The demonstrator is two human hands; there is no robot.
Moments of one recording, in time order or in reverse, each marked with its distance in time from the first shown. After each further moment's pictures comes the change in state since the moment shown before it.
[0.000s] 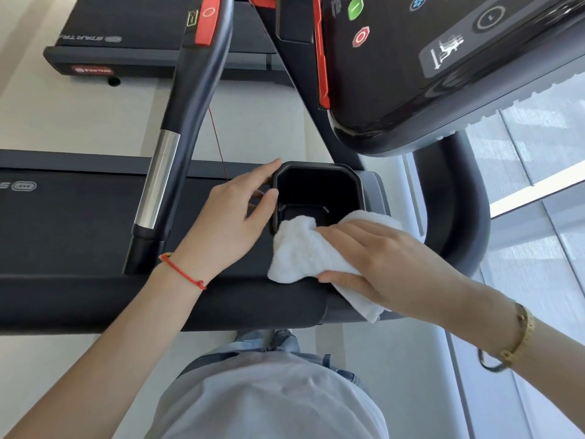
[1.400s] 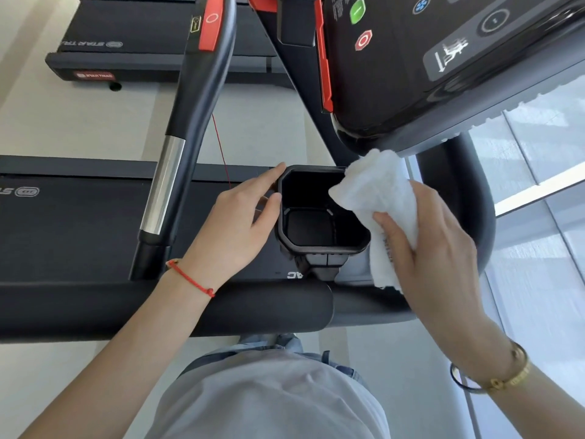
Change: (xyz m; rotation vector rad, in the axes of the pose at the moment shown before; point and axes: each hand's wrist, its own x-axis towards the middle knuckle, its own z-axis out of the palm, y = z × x) left_hand 0.000 0.000 0.000 -0.009 -0.010 0.007; right_hand -0.009 -0.015 -0.006 0.239 0.487 0.694
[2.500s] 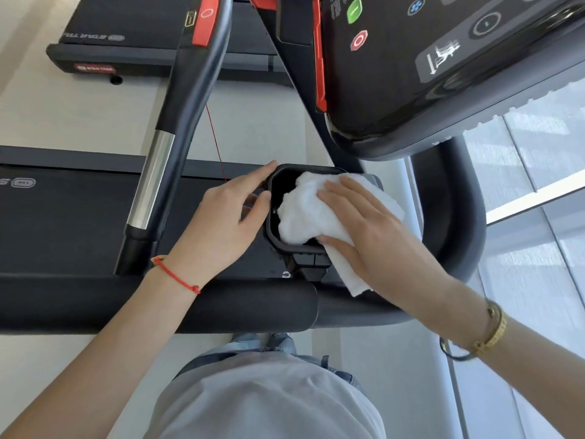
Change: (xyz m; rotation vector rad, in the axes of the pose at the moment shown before) left_hand 0.000 0.003 0.004 0.005 0.041 -0.013; right_hand 0.029 0.011 0.022 -0.147 -0.370 -0.439
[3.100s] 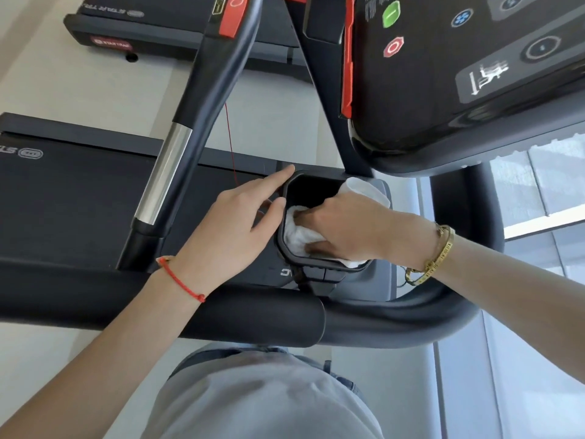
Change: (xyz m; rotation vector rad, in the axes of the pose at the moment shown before) left_hand 0.001 -0.007 0.000 0.002 -0.022 -0.016; right_hand 0.086 -0.004 0.010 -0.539 -0.581 -0.384
